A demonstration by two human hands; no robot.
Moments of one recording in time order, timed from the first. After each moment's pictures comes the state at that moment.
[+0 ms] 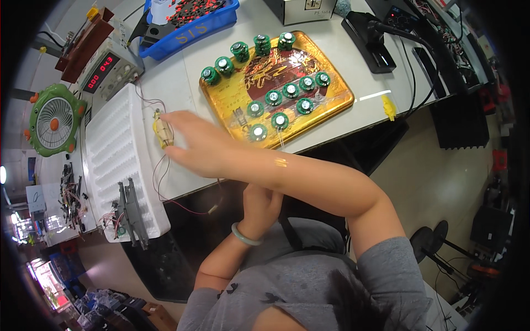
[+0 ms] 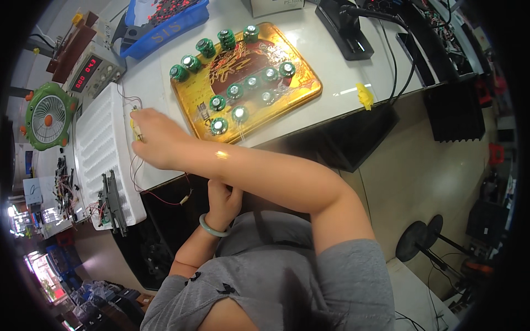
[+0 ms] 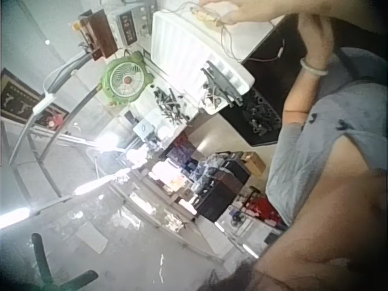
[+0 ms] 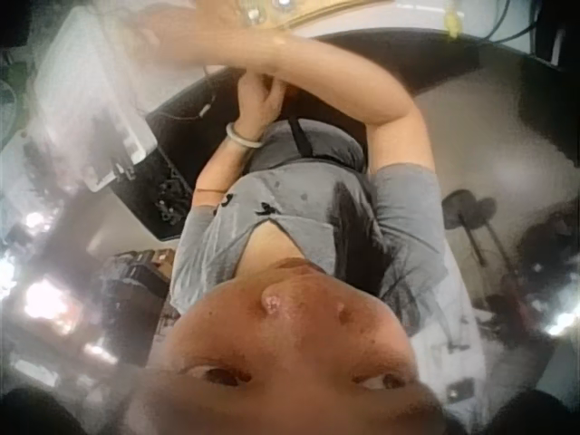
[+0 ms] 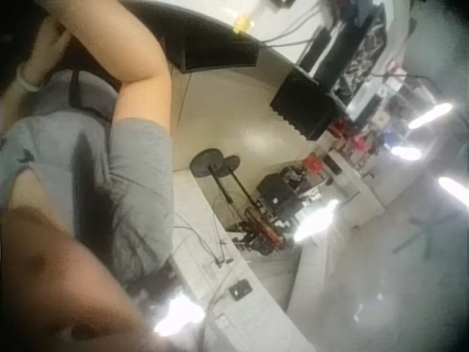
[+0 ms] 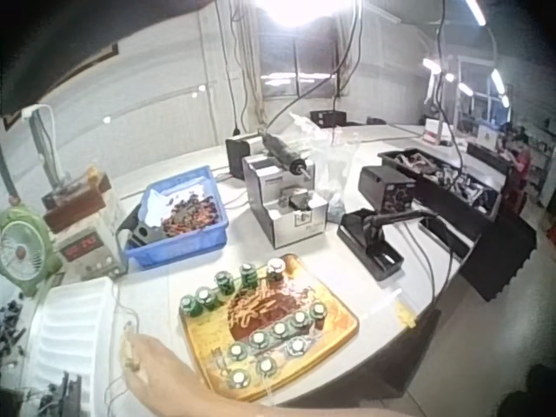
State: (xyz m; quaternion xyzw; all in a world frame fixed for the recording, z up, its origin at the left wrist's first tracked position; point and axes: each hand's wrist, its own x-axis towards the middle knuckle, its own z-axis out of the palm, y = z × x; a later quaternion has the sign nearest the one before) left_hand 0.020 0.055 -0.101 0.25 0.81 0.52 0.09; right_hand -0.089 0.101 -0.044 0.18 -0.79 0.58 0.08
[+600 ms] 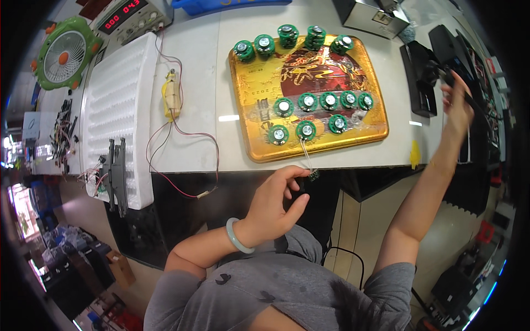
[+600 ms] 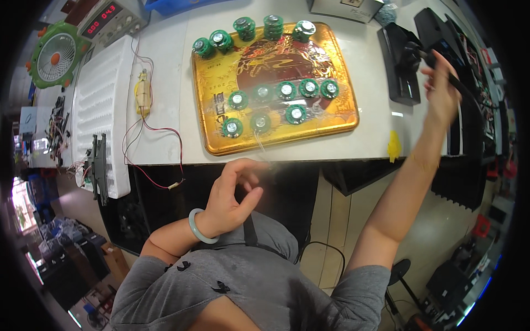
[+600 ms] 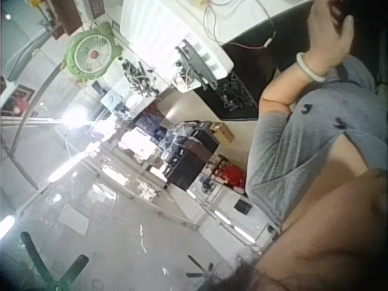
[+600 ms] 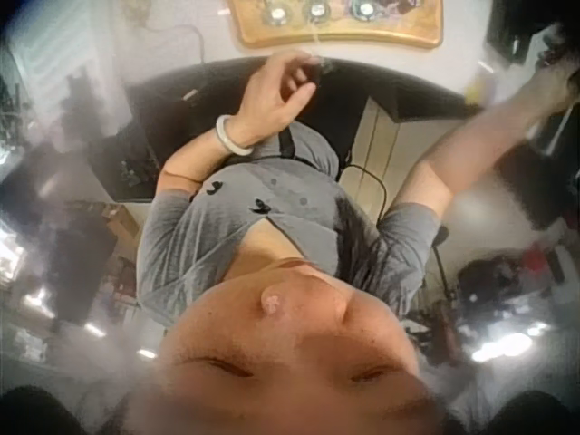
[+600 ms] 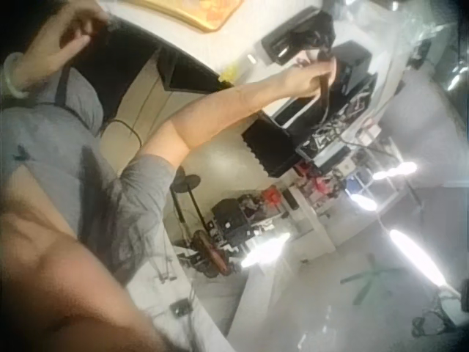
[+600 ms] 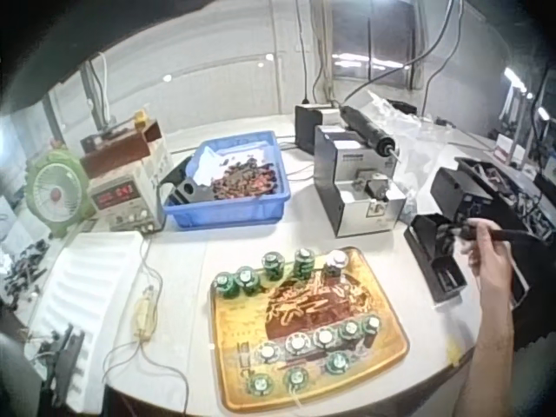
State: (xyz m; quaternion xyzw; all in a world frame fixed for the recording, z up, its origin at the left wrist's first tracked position) left_hand 0.012 0.082 -0.069 0.19 0.76 0.60 0.16; right_hand -0.083 0.460 -0.030 -0.20 -0.78 0.47 0.36
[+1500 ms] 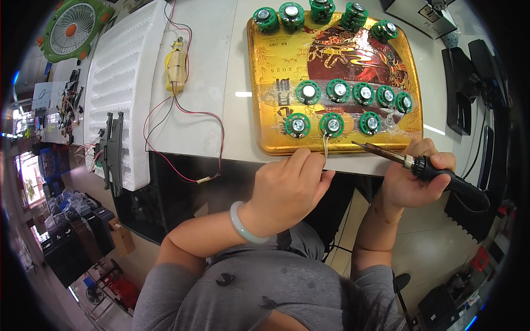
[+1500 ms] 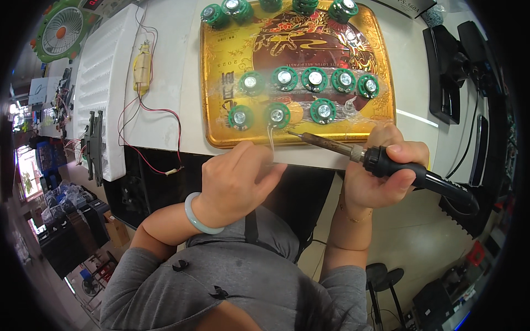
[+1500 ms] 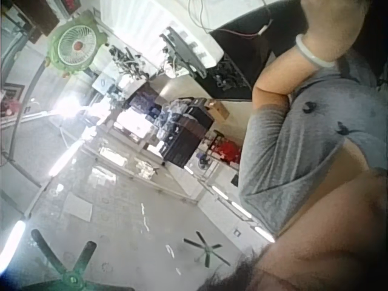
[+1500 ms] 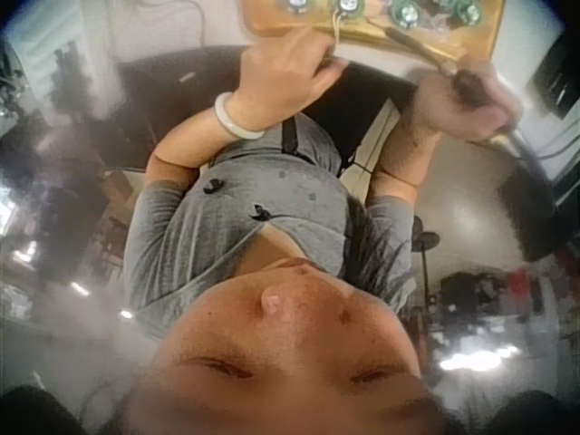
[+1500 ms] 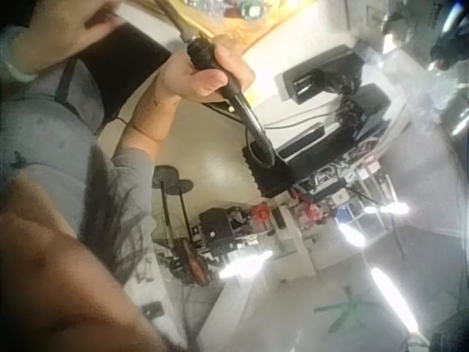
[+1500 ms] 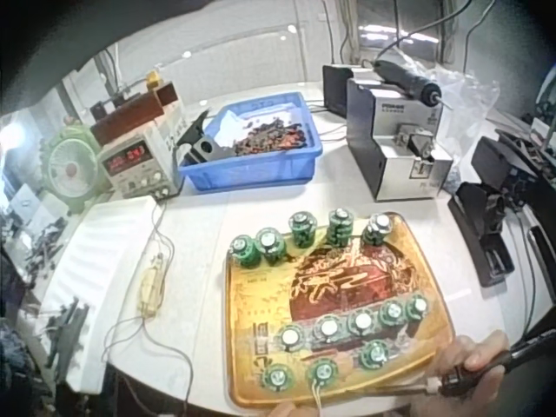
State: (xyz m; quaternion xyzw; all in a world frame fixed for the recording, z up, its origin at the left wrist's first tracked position) left_hand -0.011 0.102 -0.071 0.24 0.92 0.31 -0.07; right_hand -0.029 0.283 -0.087 0.08 -0.57 0.72 0.37
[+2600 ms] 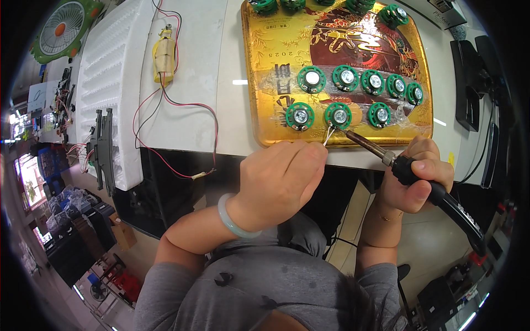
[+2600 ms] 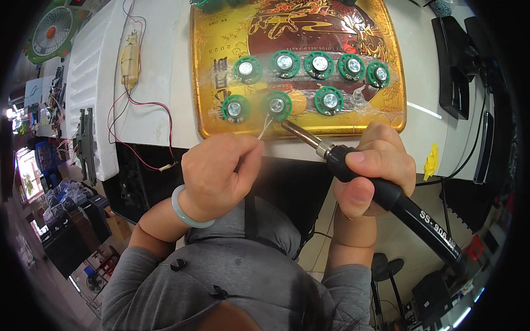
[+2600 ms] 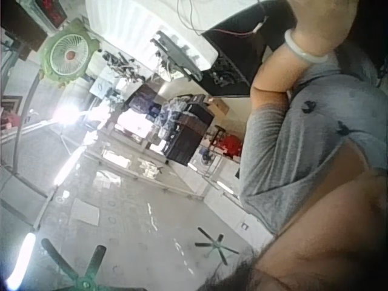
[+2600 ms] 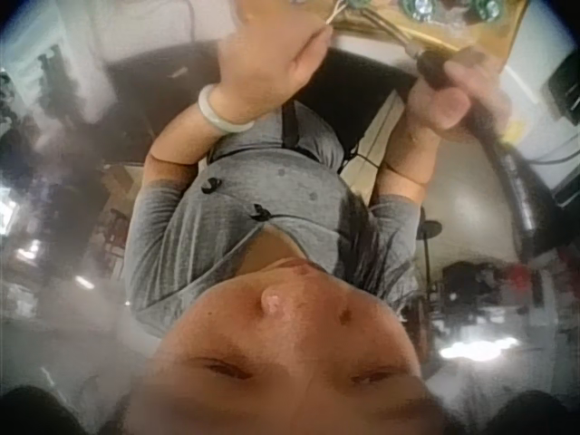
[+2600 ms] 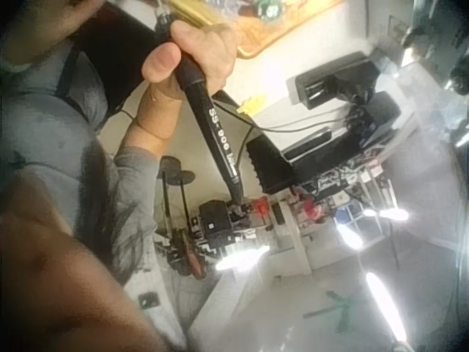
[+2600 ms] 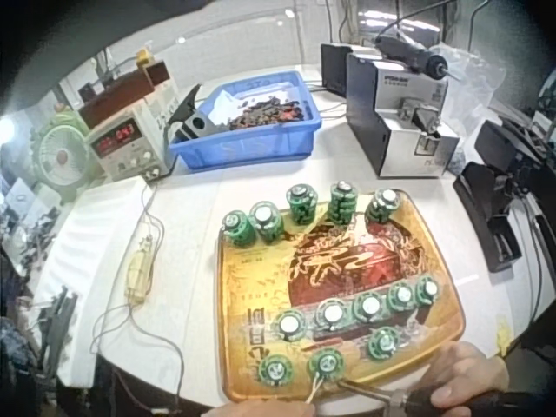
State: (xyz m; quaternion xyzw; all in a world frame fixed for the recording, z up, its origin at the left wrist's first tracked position) left_hand -0.022 0.089 -0.074 0.27 0.88 0.37 -0.13; right_hand -0.025 0.268 -0.083 0.14 -0.68 0.62 0.37
